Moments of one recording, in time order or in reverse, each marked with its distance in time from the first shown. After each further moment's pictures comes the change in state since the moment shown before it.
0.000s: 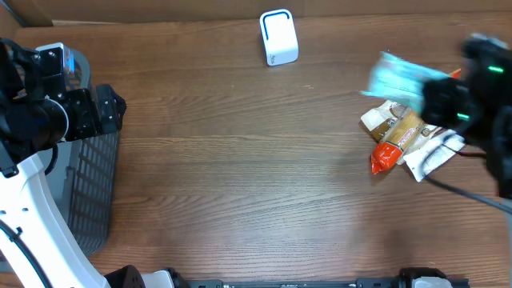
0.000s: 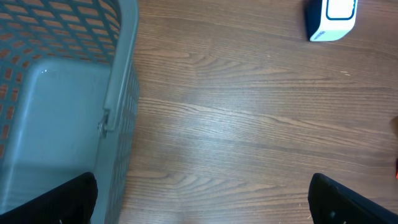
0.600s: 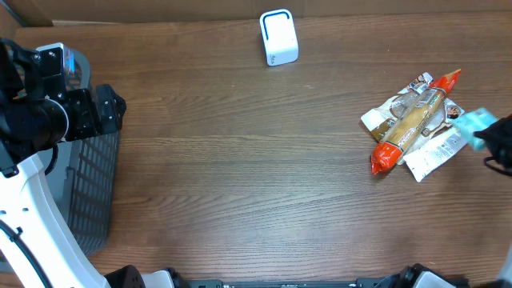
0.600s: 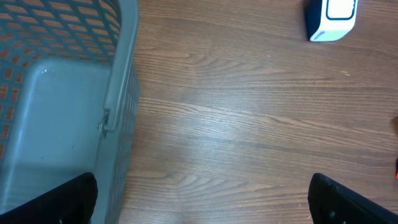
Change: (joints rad) left arm 0.000 0.000 0.000 0.000 0.000 0.000; right arm -0.481 0.114 -0.435 0.312 0.028 0.166
